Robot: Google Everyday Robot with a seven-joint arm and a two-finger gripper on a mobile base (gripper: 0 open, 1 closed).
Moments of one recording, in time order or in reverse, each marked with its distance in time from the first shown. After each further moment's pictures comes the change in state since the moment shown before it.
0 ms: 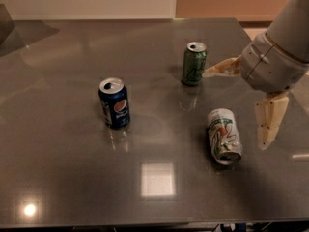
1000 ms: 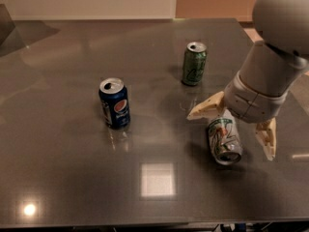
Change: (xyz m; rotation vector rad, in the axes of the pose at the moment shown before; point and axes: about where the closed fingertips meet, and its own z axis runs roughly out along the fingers) arm 0.012 0.030 0.058 -0.173 0.079 -0.549
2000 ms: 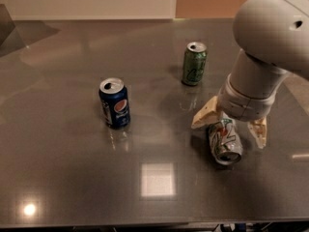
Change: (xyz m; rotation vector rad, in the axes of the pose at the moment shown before) arm 0.028 -0.002 0.018 -0.080 0.100 -0.204
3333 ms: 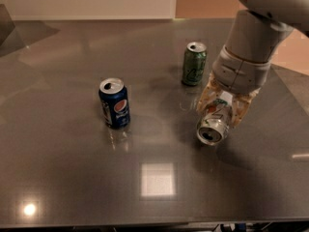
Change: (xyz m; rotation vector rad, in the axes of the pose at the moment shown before) arm 0.007 -0.027 -0.044 0.035 -0.127 0.169
